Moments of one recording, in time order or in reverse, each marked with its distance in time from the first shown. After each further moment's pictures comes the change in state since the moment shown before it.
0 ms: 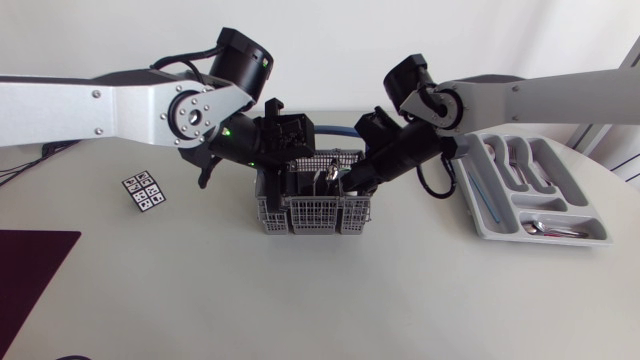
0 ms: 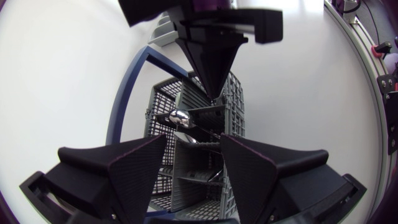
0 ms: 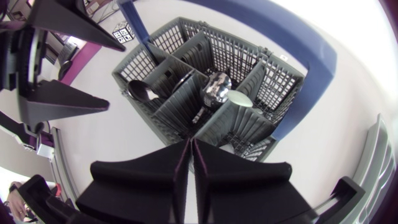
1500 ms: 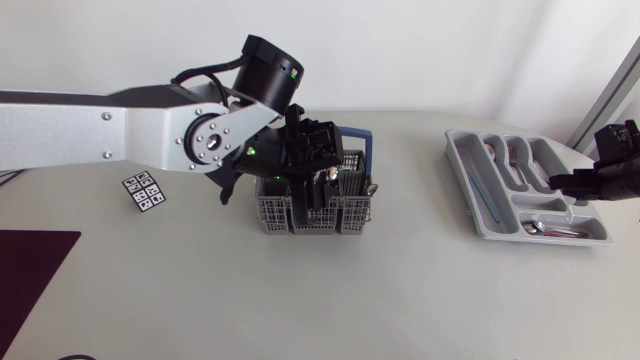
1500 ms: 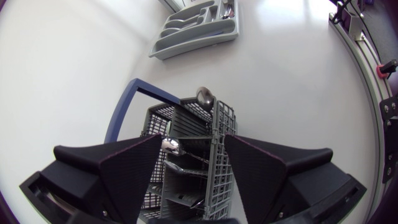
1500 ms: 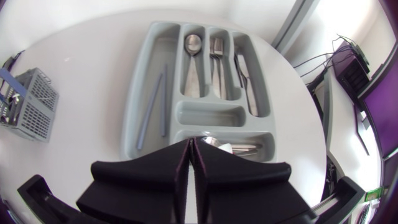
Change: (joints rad) left arm -0.121 -0.019 -0.040 0.093 -0.077 -0.121; right arm -0.882 -0.322 -0.322 0.117 0.253 -0.182
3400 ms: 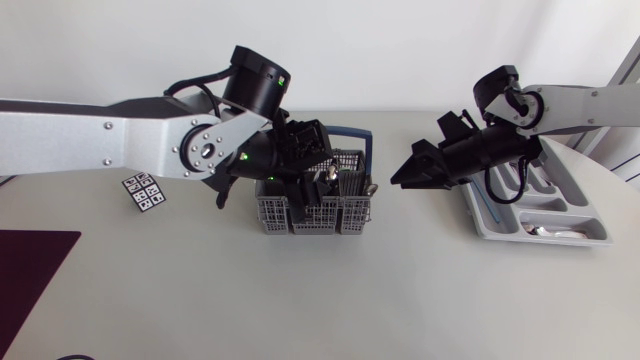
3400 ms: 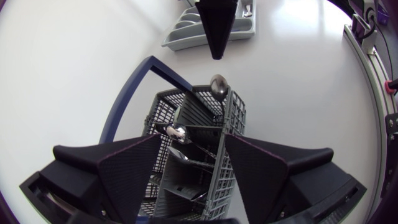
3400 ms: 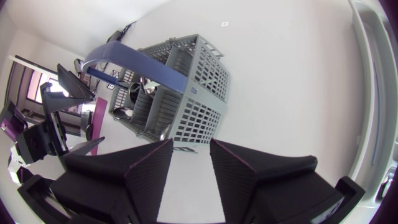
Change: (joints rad) left arm 0.042 0.000 -0.053 0.084 -0.011 -0.095; right arm 0.554 0.280 0.223 -0.155 -0.542 0.422
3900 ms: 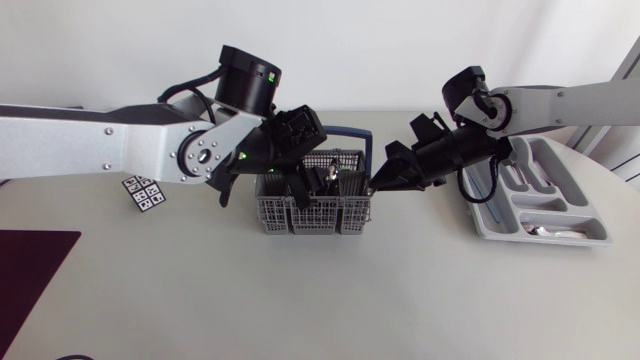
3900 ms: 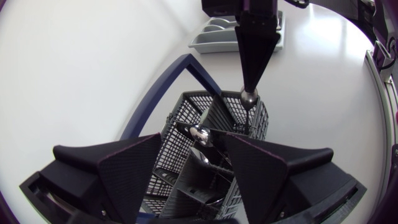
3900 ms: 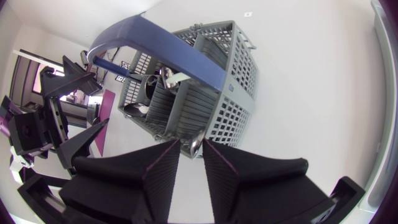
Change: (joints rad) left arm 0.019 0.000 -0.029 0.130 -0.056 -0.130; right arm 0.101 0.046 0.032 0.027 -0.010 0.068
